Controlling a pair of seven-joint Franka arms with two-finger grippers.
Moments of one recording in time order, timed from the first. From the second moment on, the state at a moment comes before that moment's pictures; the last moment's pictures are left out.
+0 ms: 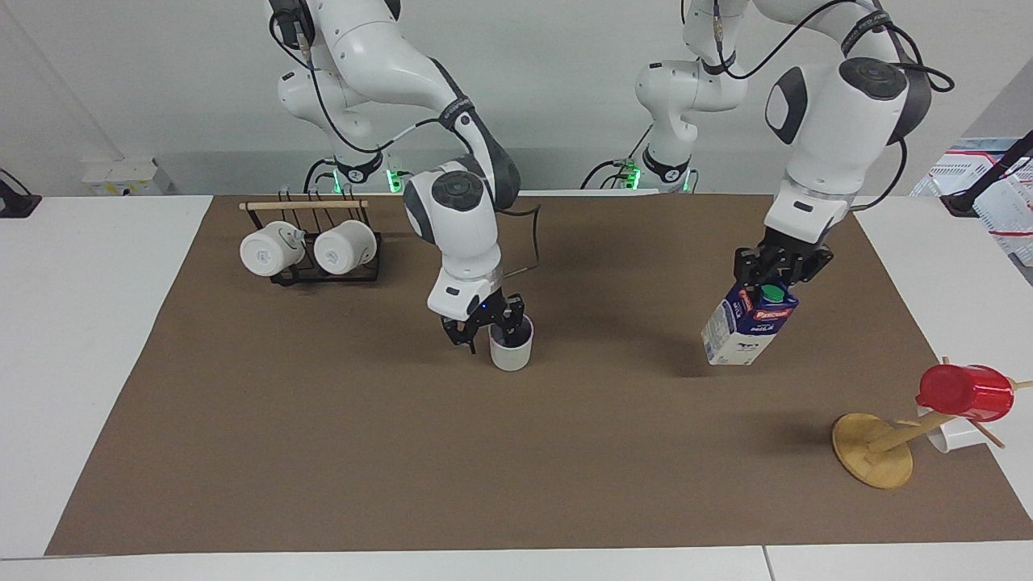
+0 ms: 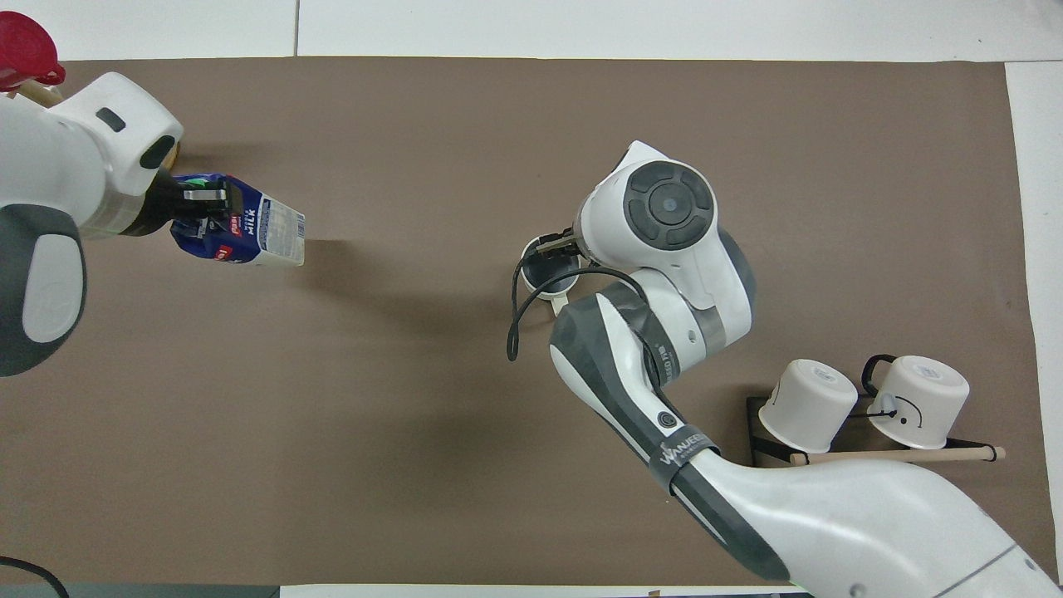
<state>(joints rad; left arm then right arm) -0.21 0.04 -0.01 -1.81 0.05 2.00 -0.22 0.47 0.34 -0.01 -1.73 0.02 2.26 0.29</state>
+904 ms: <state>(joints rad) -0.57 0.17 -0.02 -1.79 0.13 2.12 -0.68 0.09 0.08 -0.03 -1.57 -0.02 1.72 0.18</state>
